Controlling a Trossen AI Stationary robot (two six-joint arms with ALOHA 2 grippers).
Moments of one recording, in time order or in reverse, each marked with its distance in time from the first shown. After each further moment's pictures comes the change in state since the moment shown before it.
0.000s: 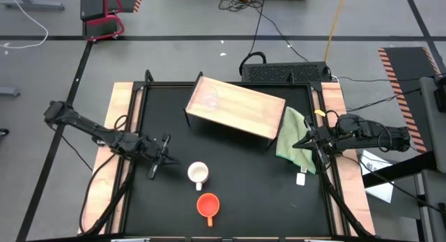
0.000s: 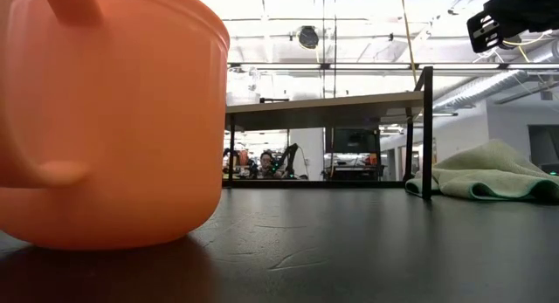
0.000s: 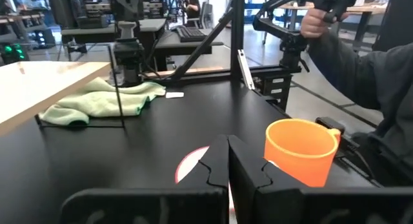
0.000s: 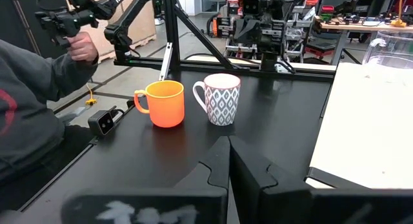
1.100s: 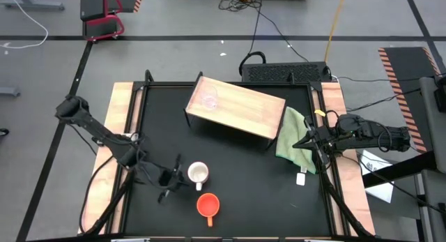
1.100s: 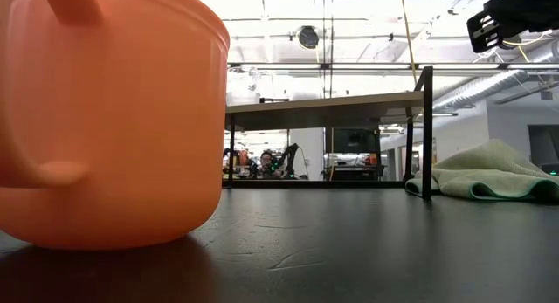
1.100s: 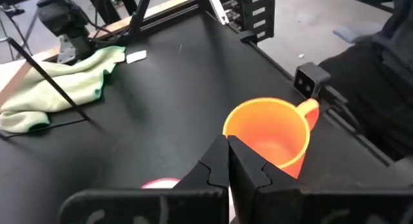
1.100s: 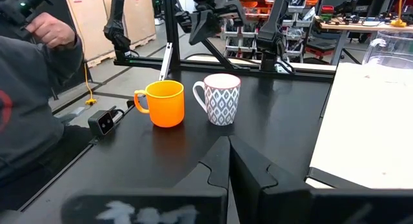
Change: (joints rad) left arm -0.244 0.576 0.604 -0.437 -0.201 0.075; right arm 0.000 0.000 0.000 0.000 0.000 0.000
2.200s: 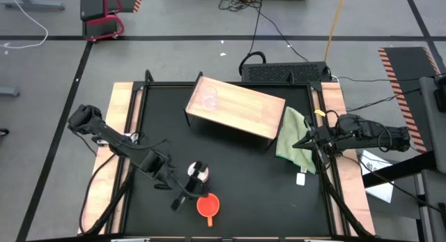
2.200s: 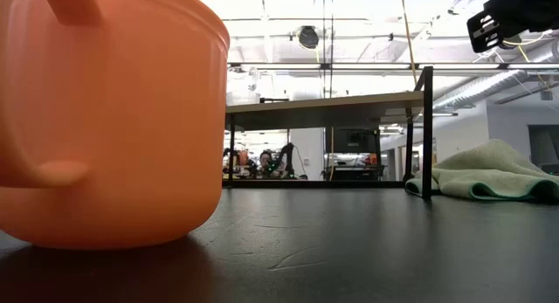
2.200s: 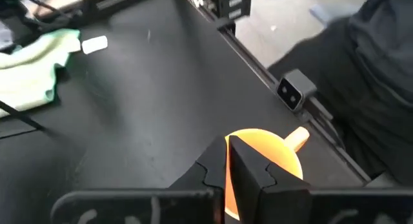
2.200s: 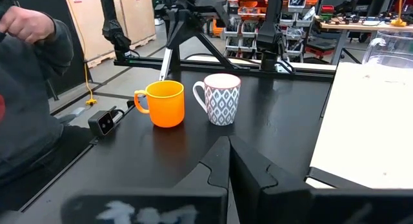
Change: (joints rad) left arm 0.097 0.295 0.396 -0.270 0.210 0.003; right arm 0.000 0.000 0.000 0.000 0.000 0.003
